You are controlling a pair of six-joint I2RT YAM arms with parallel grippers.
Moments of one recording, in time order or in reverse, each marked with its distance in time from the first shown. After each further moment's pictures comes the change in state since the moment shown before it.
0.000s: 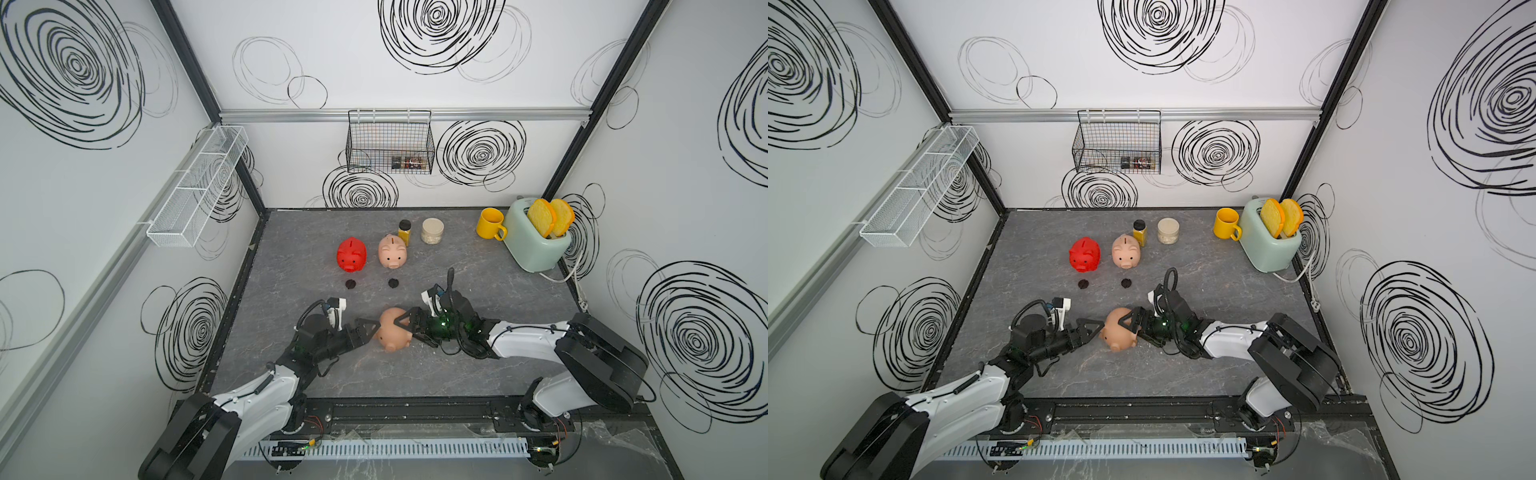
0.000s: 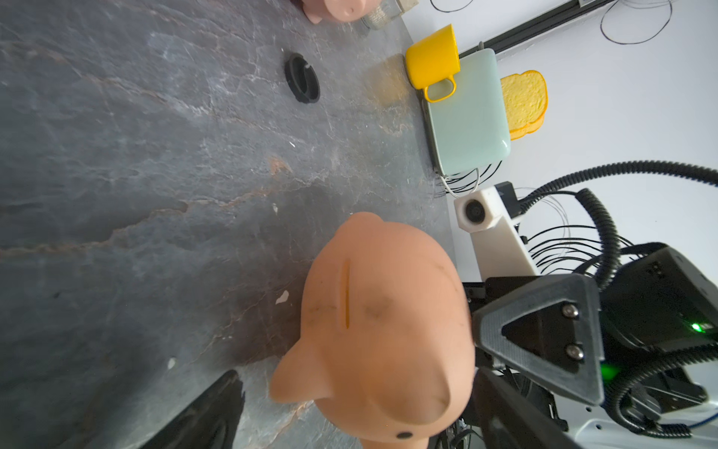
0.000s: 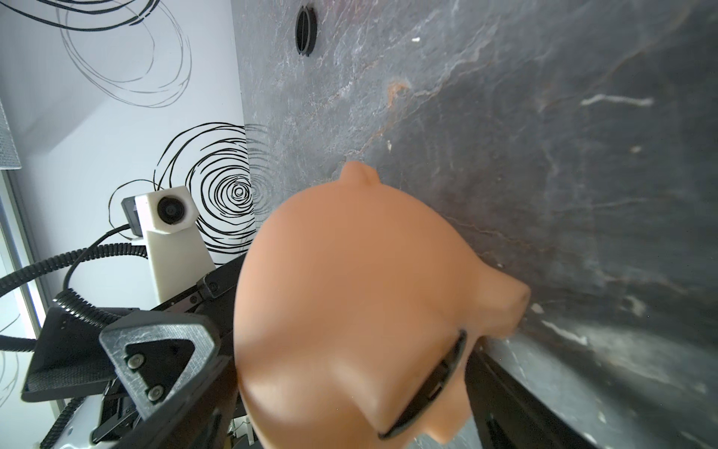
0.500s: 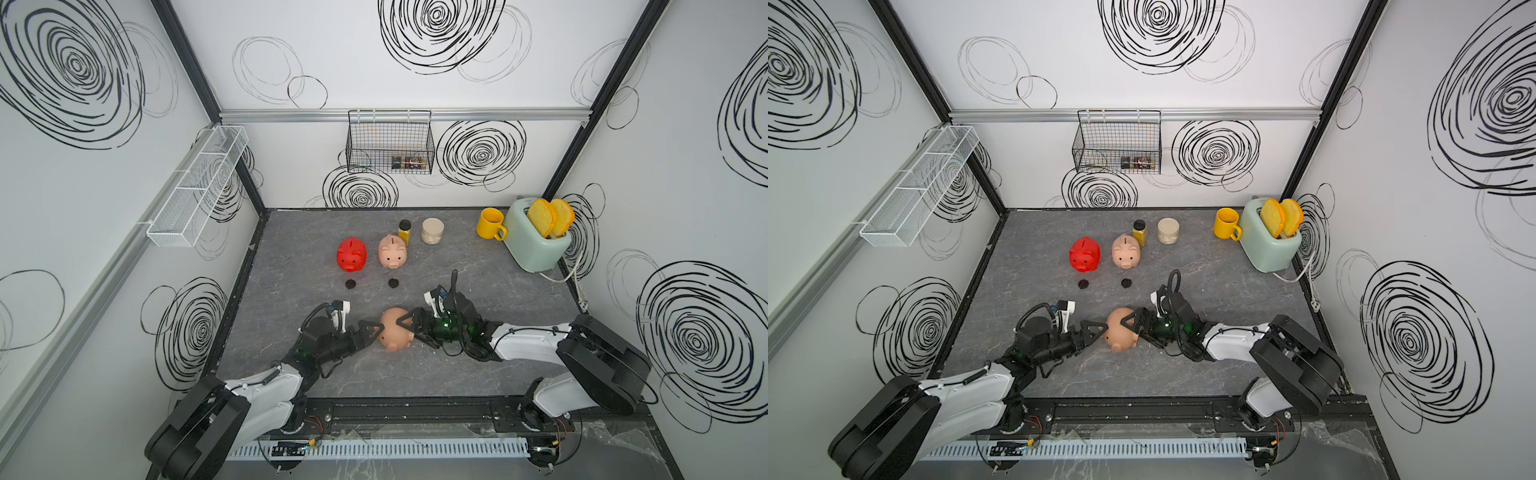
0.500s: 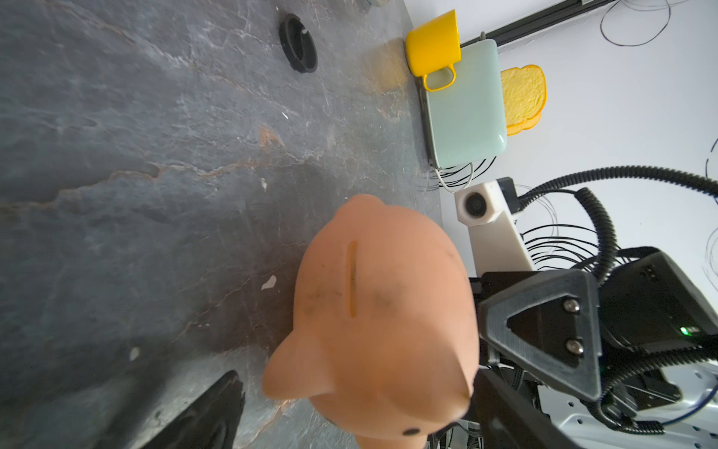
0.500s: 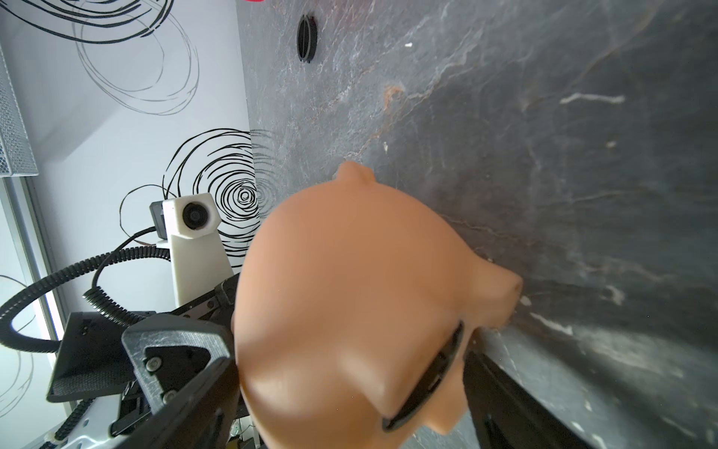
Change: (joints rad) left arm -0.050 0.088 -0.016 0.119 -0.012 -0.075; right arm -0.008 -0.008 -0.021 0.029 -0.001 0.019
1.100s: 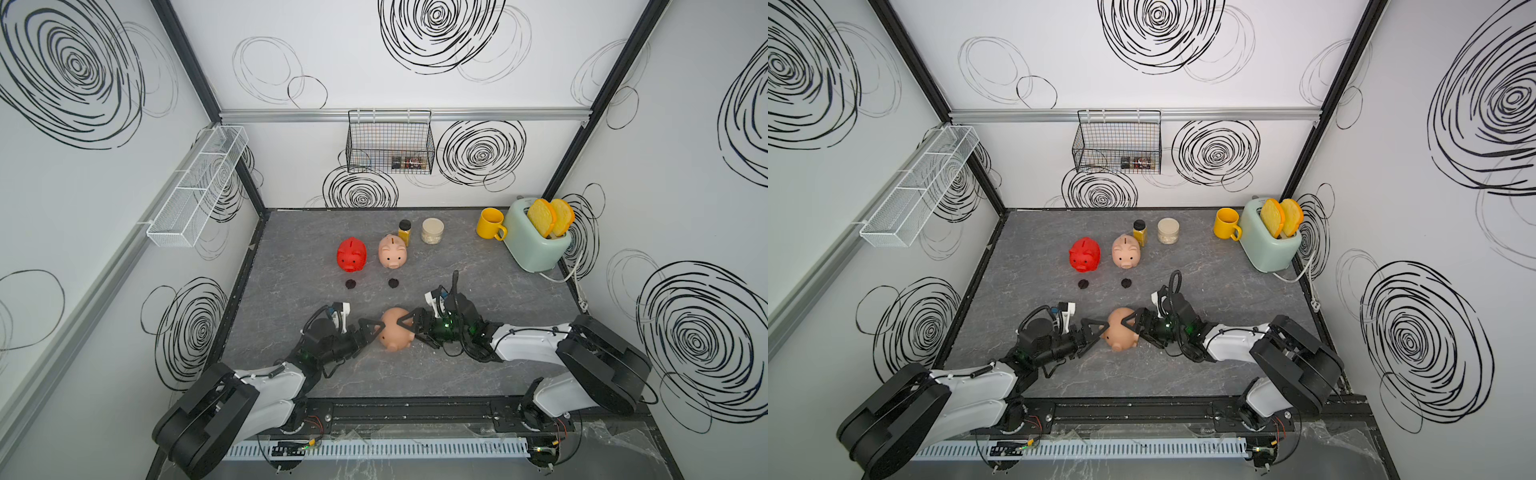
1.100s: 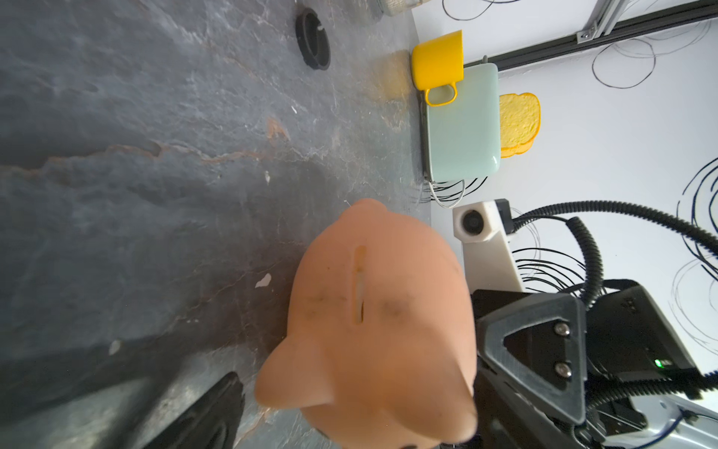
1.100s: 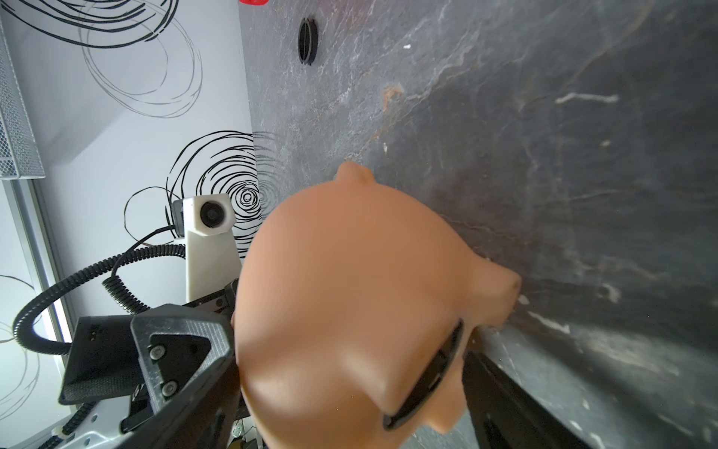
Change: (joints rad) left arm -0.038 0.090 -0.018 0.120 -0.040 -0.136; right arm -0.002 -0.002 -0.013 0.019 0.000 0.000
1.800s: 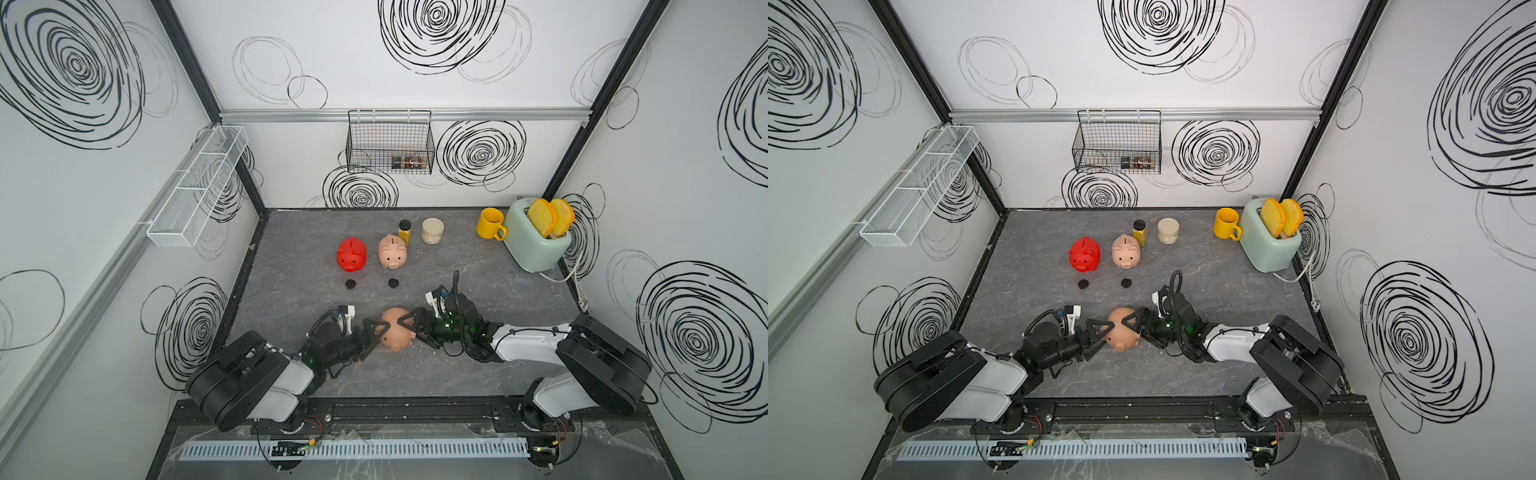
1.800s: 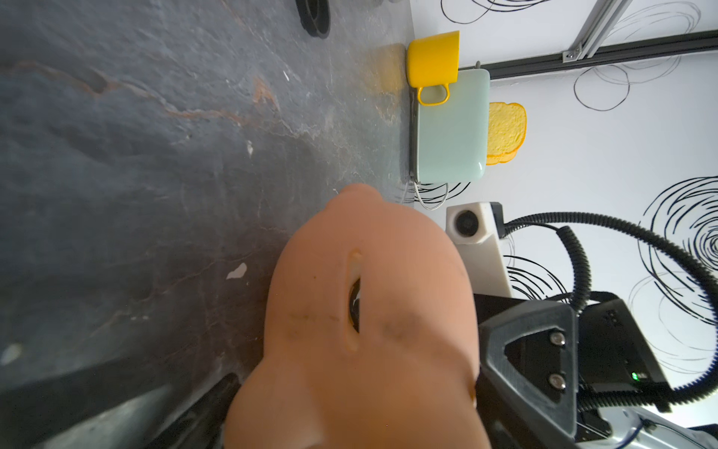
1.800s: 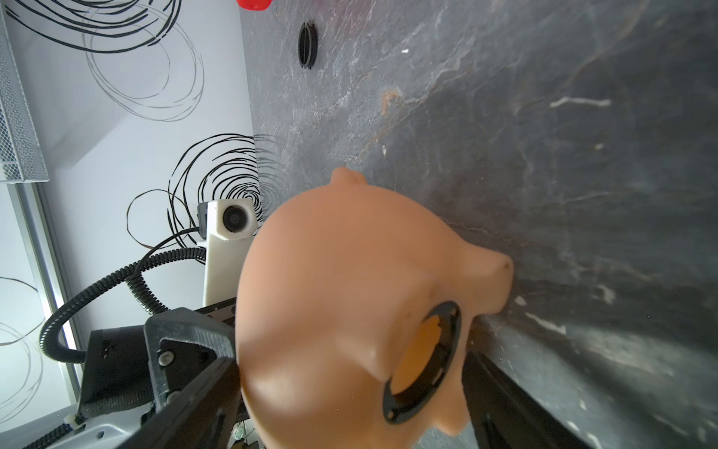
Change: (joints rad) left arm -0.076 0.267 -0.017 0.361 -0.040 -0.161; right arm -0.003 0.000 -0.013 0.023 0.002 0.014
